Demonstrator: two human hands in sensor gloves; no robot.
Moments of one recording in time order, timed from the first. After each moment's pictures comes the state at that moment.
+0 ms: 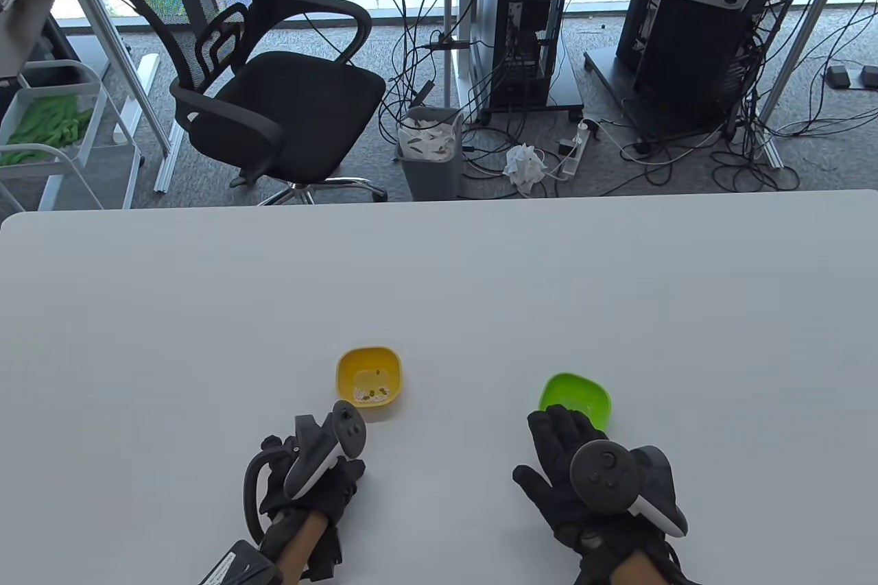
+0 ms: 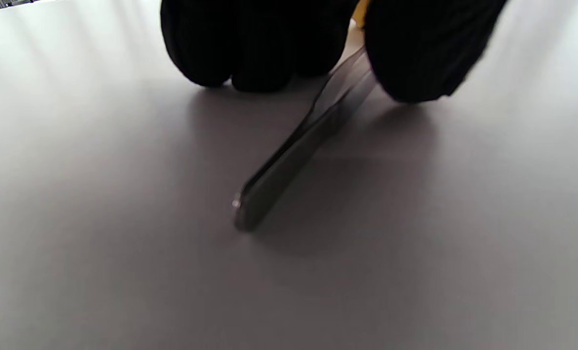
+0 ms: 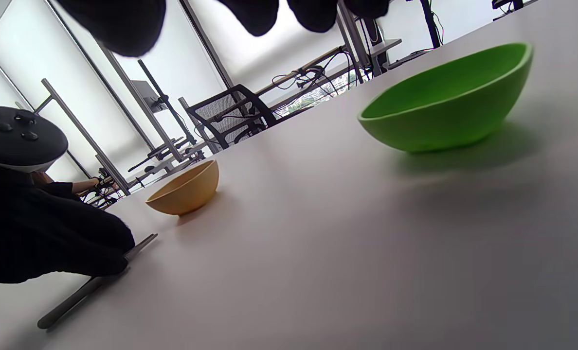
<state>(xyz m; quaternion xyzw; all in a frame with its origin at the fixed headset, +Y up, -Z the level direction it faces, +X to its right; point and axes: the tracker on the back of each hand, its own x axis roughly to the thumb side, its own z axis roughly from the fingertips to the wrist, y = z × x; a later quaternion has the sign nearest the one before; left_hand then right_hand) -0.177 -0.758 -0.275 -0.20 0.10 -0.04 0.97 0.154 -0.711 -0.222 0.15 0.08 0.95 0.26</state>
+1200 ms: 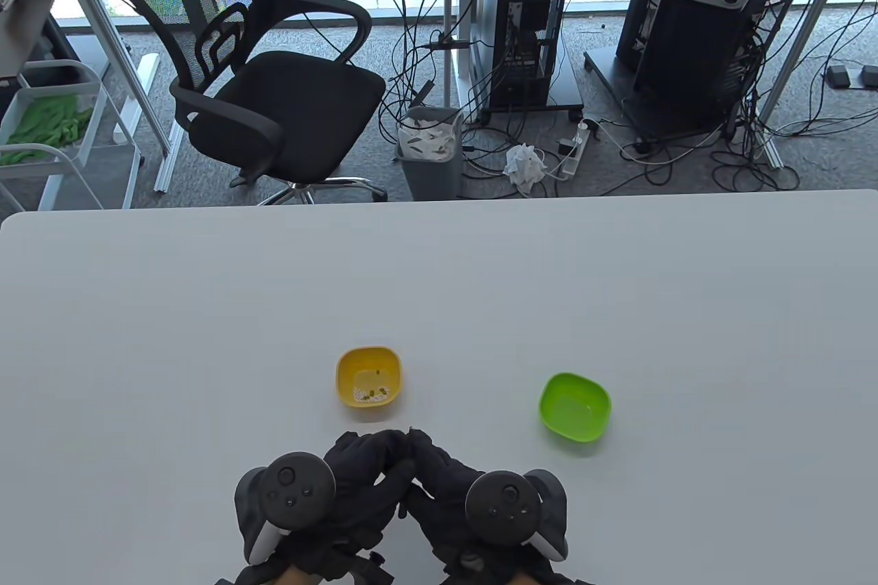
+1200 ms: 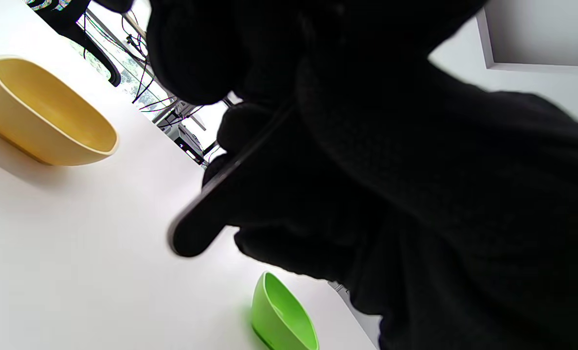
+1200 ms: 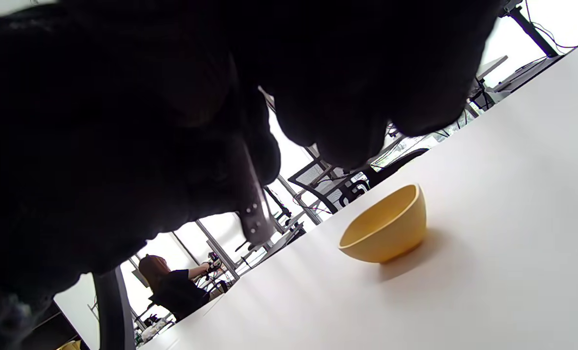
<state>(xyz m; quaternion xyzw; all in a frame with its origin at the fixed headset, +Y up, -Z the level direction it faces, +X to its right) -0.164 -0.680 -0.210 0.02 -0.15 0.42 0.89 0.029 -0.690 -0.202 0.22 -0.06 0.88 0.41</state>
